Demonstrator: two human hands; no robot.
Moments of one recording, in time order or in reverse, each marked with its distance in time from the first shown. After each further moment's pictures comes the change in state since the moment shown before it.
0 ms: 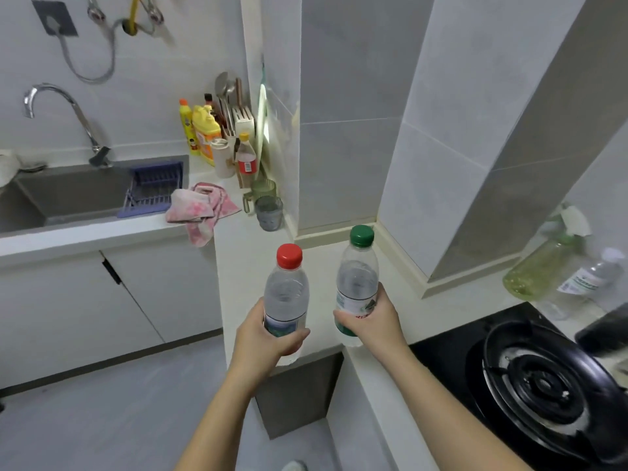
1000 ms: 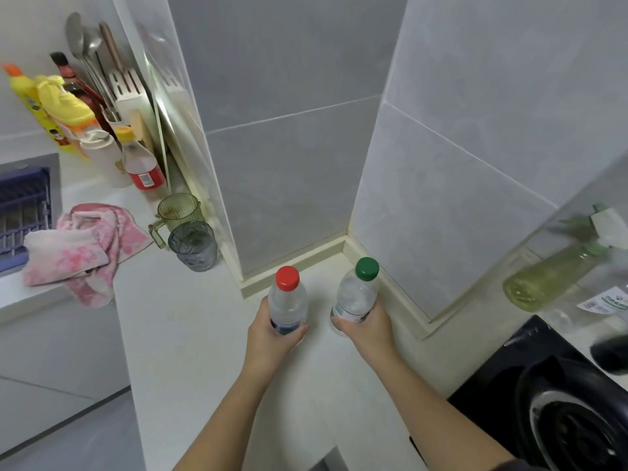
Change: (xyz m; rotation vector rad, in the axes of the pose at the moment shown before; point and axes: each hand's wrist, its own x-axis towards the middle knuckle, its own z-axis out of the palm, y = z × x) left_hand 0.245 -0.079 0.121 0.033 -0.206 -0.085; right_hand 0.208 0.094 0.006 0.053 0.294 0.209
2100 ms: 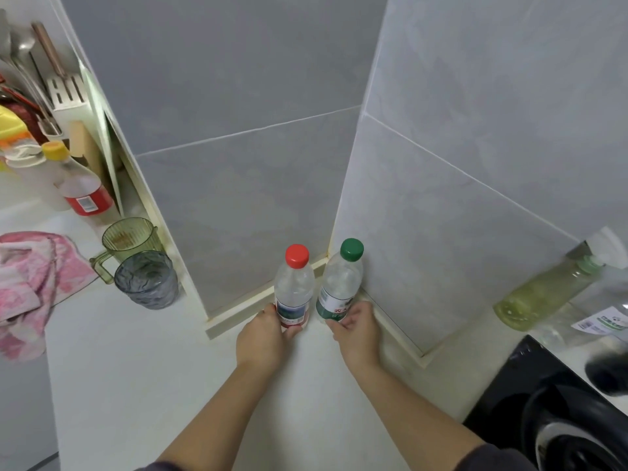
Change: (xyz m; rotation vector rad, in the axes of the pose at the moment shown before) left_hand 0.094 0.012 0.048 0.855 -0.116 0.009; right_hand 0.071 0.016 0.014 -0.150 0.210 0.079
